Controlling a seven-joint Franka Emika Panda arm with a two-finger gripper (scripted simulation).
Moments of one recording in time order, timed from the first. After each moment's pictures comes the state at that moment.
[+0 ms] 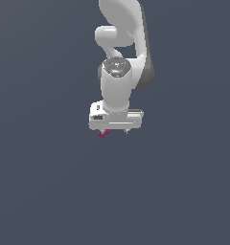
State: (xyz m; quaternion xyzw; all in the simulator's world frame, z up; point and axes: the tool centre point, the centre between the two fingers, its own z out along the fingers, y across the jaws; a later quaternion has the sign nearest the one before) arm 0.003 -0.001 0.167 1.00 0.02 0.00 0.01
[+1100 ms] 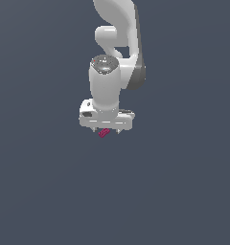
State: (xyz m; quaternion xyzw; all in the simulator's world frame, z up) arm 0.003 -0.036 0.172 1.00 -0.03 0.02 0.02
